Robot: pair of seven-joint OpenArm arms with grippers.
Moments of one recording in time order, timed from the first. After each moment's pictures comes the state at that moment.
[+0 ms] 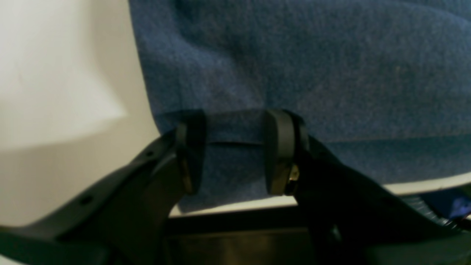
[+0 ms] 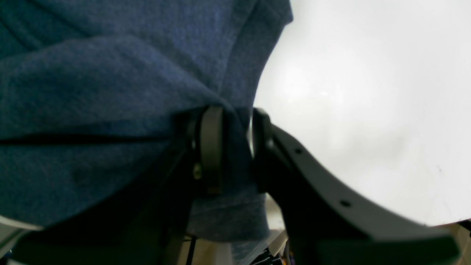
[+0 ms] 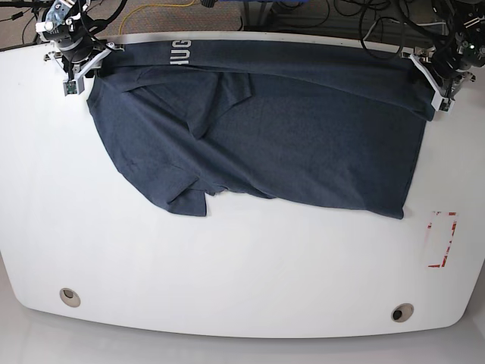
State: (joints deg) left arm 25.0 -16.3 -36.5 98.4 -21.6 -39.8 59.1; right arm -26.3 3.0 44.2 100.8 10.0 40.2 -48.6
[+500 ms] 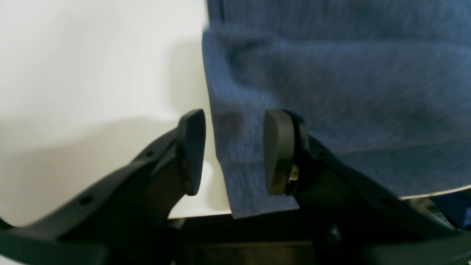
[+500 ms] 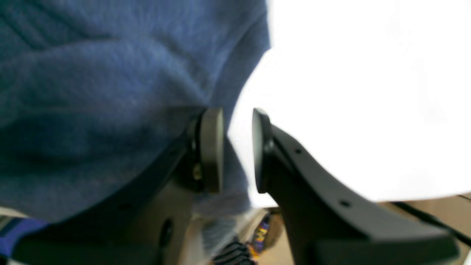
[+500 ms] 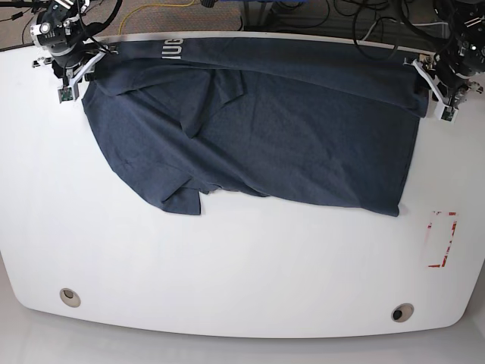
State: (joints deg) left arm 24.3 -16.4 -36.4 107.1 -20.8 -39.5 60.8; right arm -25.4 3.3 44.1 111.0 8.0 40.4 -56.3
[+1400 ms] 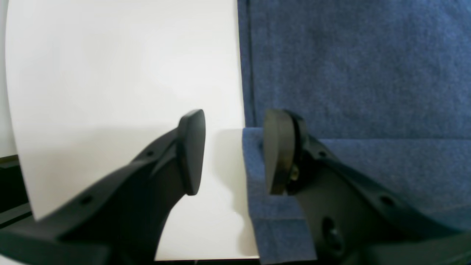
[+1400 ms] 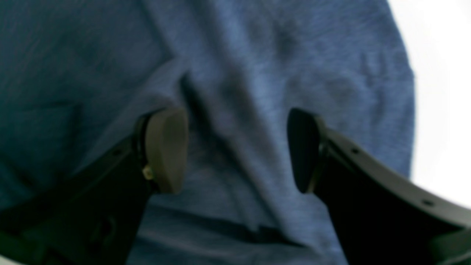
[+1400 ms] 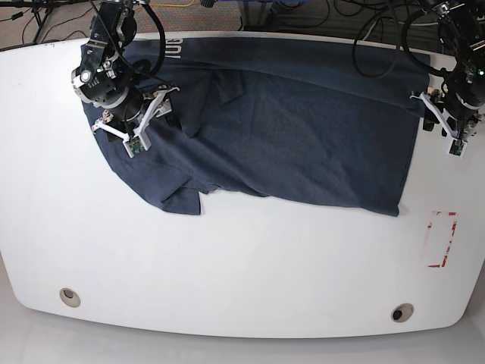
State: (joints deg) left arm 14.1 -17.3 -36.3 108.4 -20.7 -39.6 65.2; right arm -13.8 2.6 19.9 109.8 10.8 40.2 -59.2
